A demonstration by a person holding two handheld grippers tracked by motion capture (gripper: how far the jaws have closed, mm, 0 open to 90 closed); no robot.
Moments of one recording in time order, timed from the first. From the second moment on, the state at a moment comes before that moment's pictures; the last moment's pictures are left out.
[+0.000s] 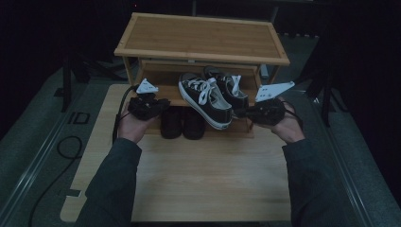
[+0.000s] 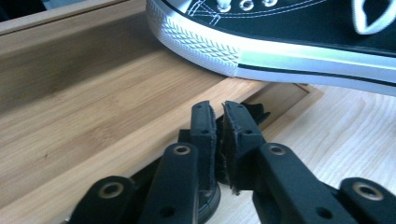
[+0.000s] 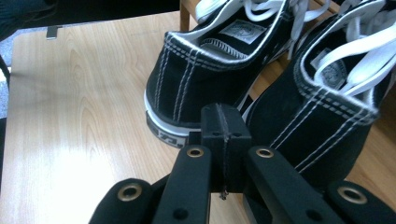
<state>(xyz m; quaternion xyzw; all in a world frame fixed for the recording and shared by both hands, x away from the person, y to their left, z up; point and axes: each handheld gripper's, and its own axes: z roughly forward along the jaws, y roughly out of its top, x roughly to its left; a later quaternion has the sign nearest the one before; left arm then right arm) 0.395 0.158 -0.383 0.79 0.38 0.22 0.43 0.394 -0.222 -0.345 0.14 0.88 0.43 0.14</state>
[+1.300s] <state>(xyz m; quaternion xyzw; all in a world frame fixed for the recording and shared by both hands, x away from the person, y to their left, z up) 0.433 0.148 -0.388 0.78 0.41 0.24 0.39 0.372 -0.213 -0.378 0.11 0.89 0.43 0.10</state>
